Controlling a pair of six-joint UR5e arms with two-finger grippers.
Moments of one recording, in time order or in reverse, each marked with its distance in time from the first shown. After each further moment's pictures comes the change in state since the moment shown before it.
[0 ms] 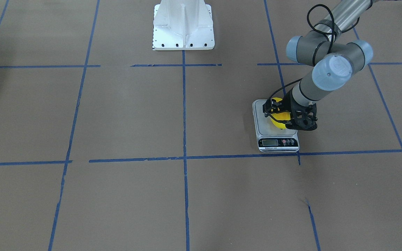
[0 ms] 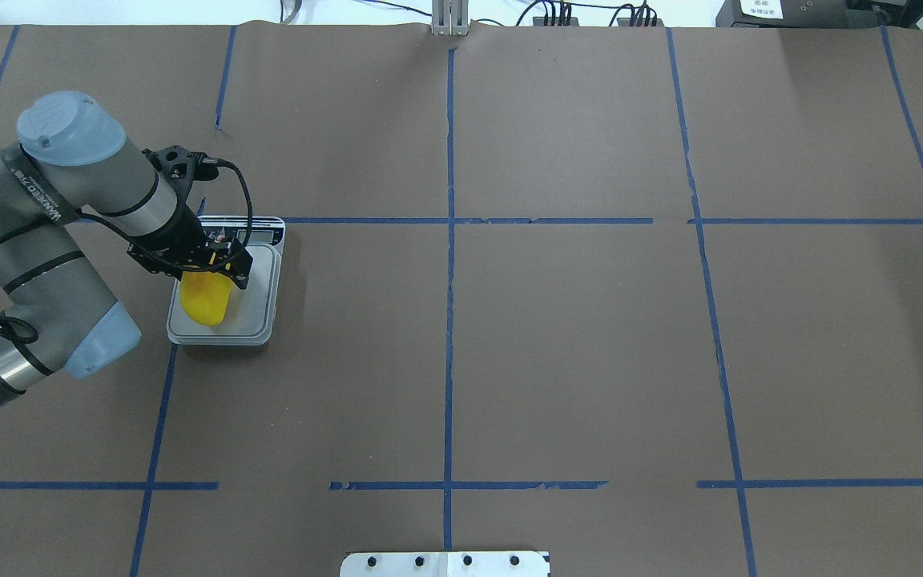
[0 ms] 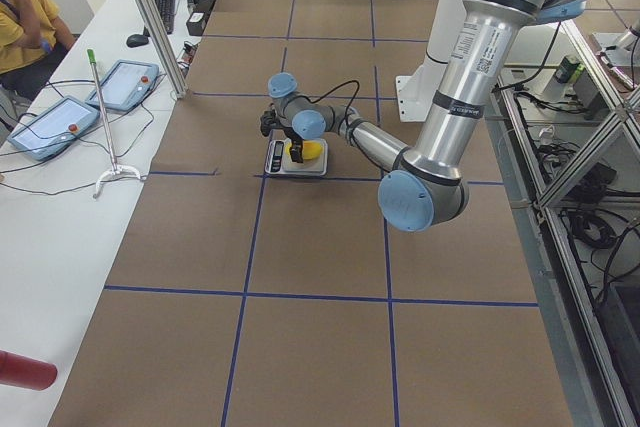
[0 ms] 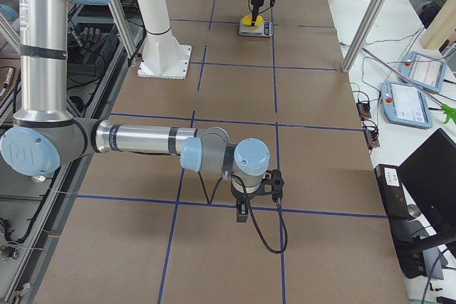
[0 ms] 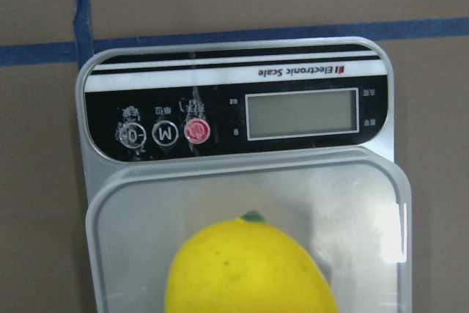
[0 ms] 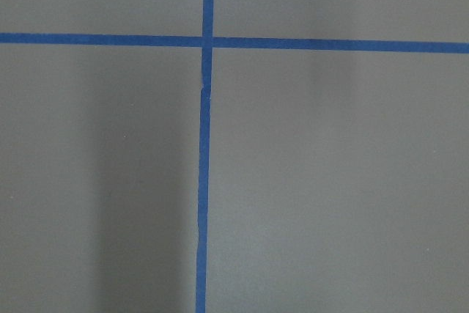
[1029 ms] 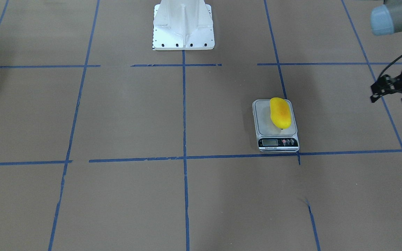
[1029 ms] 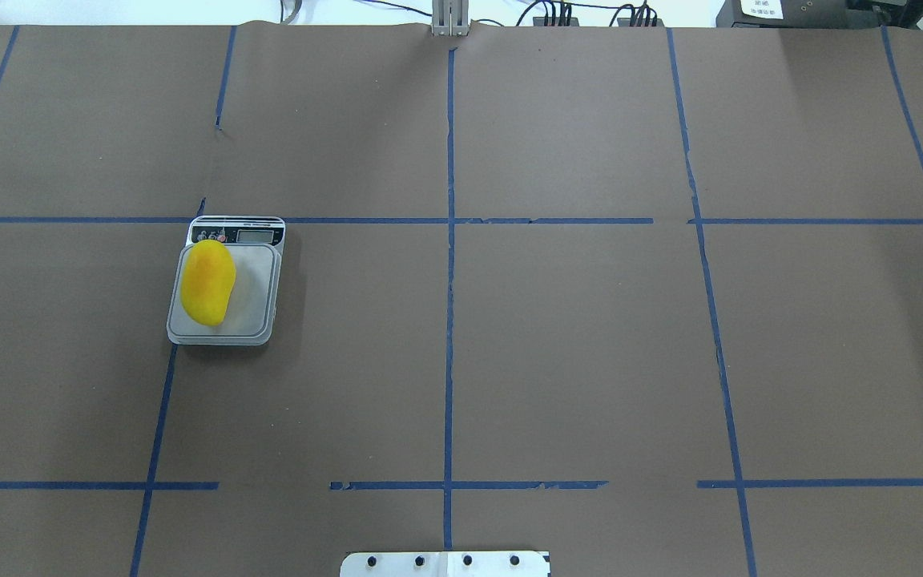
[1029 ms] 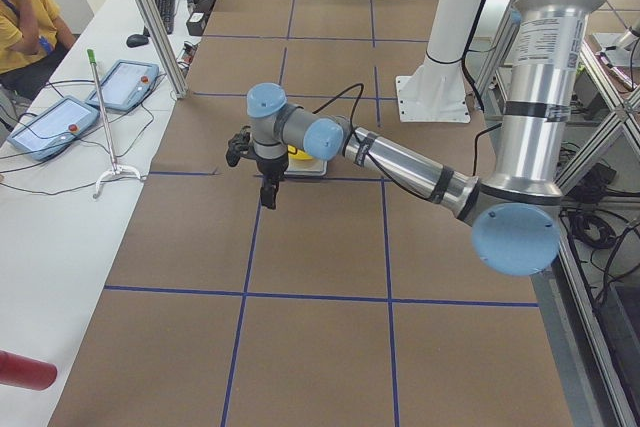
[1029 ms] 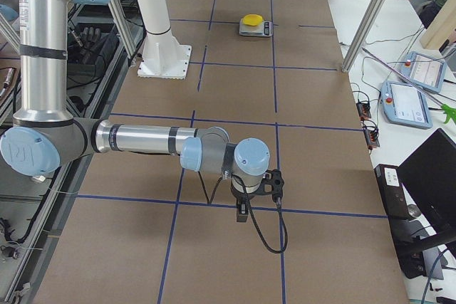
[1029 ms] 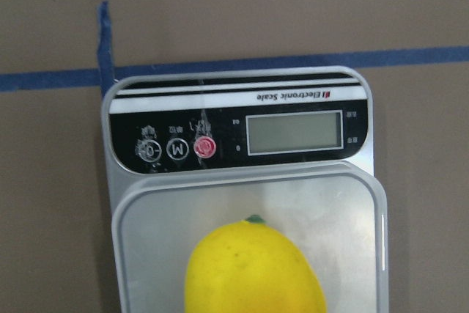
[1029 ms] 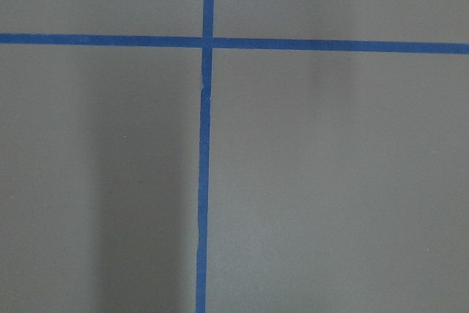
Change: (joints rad) left arm -0.529 0.346 -0.238 0.263 0.006 0.679; right arm 0.000 0.000 0.000 0.000 0.000 0.000
